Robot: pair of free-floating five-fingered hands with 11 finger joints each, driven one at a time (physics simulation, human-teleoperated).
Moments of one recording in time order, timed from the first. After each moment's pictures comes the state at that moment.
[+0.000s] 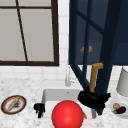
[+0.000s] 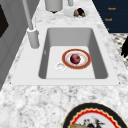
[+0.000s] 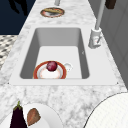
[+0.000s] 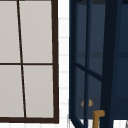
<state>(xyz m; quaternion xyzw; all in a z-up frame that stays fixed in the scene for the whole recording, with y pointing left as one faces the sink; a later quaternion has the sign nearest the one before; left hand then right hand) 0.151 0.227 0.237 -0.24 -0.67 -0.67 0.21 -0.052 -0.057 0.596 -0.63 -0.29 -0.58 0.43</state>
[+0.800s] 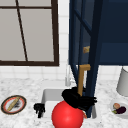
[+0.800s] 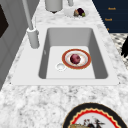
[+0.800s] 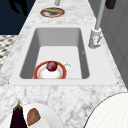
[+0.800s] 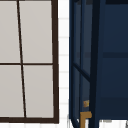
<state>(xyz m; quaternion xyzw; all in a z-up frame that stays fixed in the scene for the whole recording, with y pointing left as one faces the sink) 0.151 0.227 0.237 -0.24 -0.67 -0.67 0.21 -0.035 0.017 0.595 -0.67 -0.22 -0.63 0.32</state>
